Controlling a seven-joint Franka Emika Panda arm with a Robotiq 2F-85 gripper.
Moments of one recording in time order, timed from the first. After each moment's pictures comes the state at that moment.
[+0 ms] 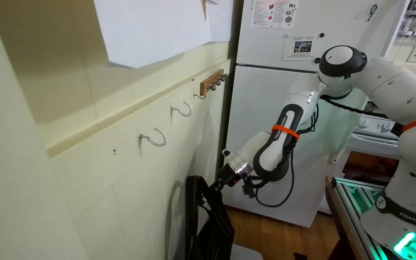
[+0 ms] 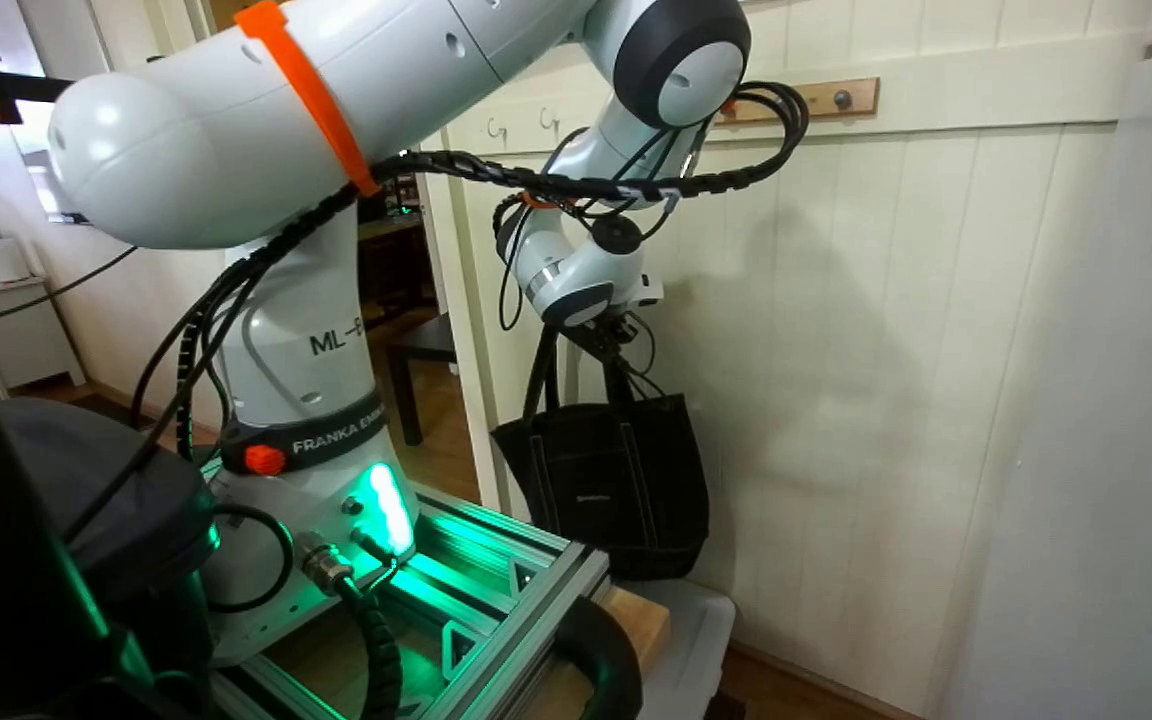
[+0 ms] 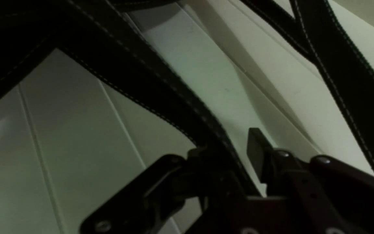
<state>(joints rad) 2.14 -1.09 -2.27 -2.36 -0.14 3.57 -0.39</state>
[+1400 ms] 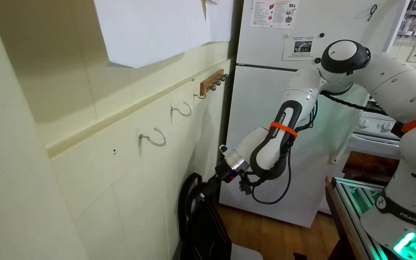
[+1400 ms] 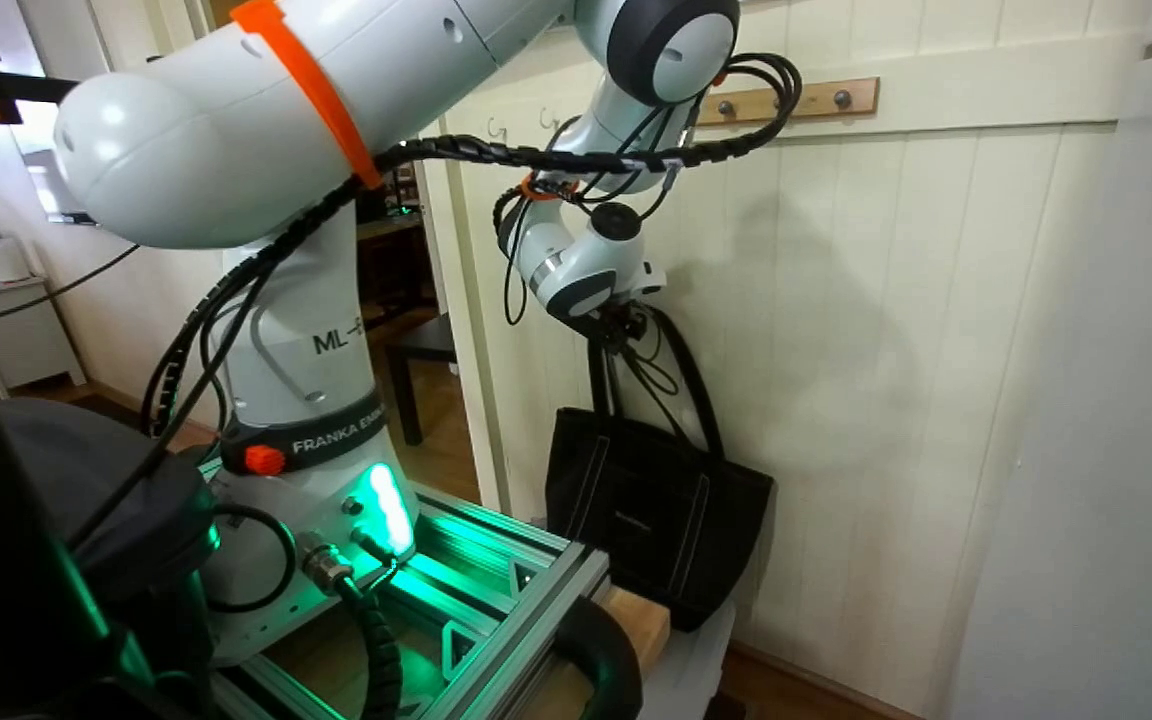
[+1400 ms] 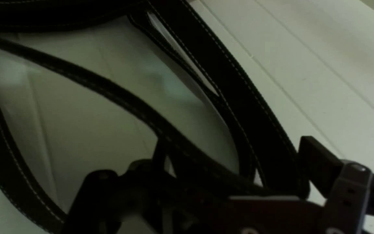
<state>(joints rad) 2.19 -1.03 -2.28 -2.34 -0.11 3.57 -0.39</state>
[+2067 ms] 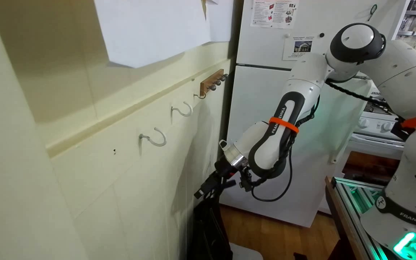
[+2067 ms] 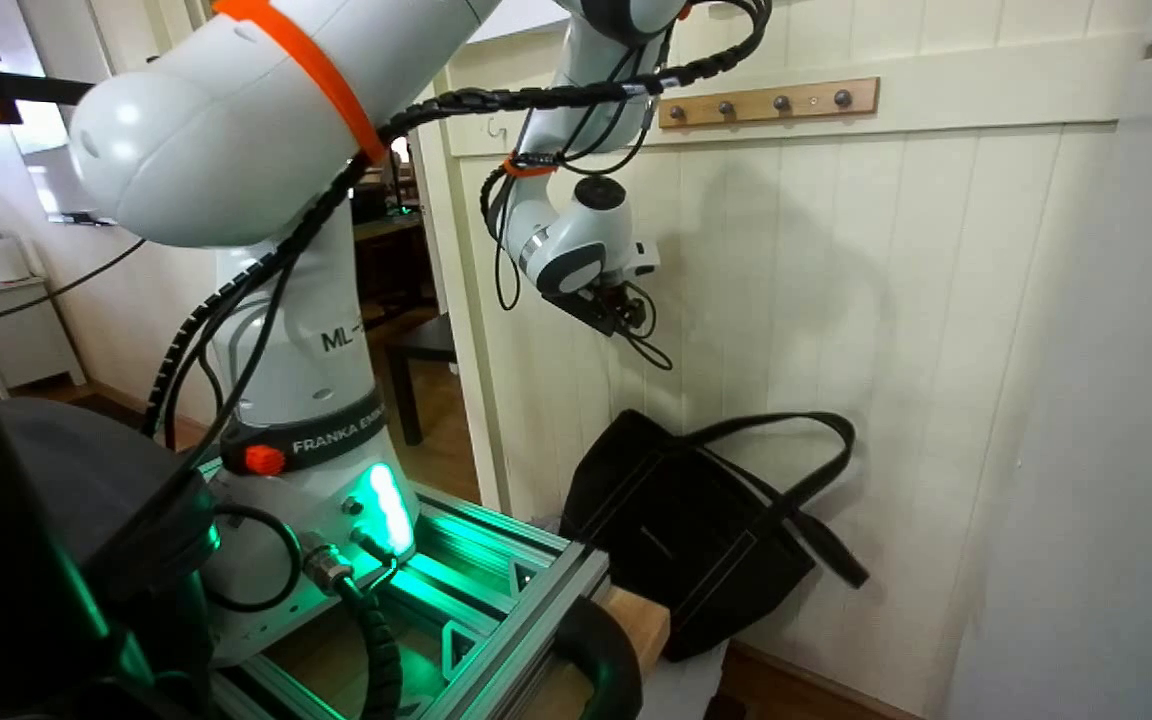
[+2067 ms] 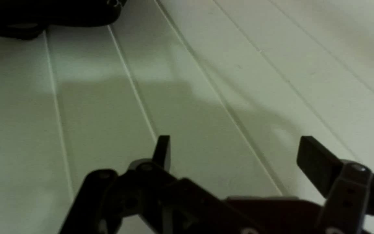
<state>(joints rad) 2.30 -0.86 -2.32 -2.38 0.05 3.57 -0.35</state>
